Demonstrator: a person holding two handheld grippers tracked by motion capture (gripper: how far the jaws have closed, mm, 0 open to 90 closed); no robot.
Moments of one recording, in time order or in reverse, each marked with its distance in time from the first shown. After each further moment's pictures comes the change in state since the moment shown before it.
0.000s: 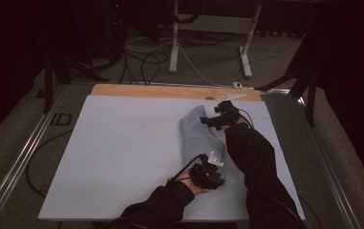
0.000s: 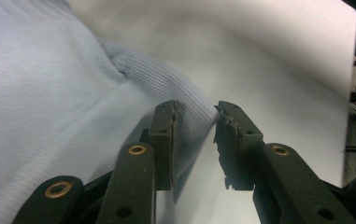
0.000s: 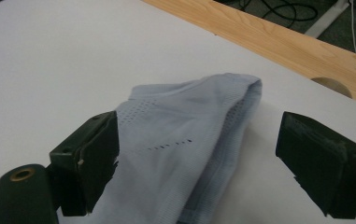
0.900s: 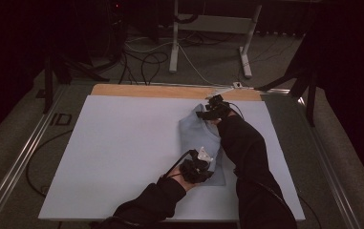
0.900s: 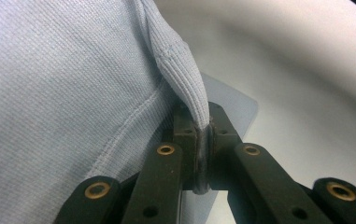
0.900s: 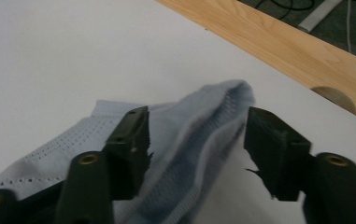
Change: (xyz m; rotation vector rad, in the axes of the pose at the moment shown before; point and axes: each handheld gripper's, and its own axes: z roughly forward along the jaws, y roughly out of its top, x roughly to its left) left arm 0.020 -0.009 -0.019 -0.020 0.087 0.003; right arm -0.011 0.016 0.040 0.075 -0.040 -0.045
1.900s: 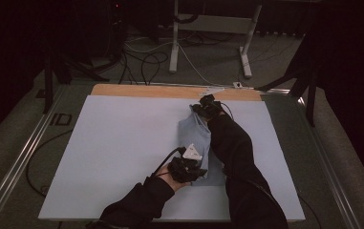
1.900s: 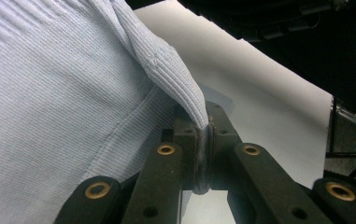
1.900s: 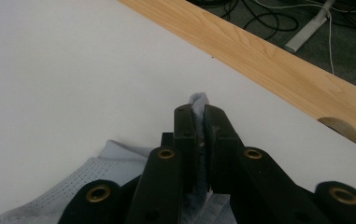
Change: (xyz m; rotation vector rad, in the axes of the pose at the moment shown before) left arm 0.005 -0.007 -0.045 -0.072 -0.037 0.020; right arm 0.021 0.013 0.018 -0.059 -0.052 -0.025
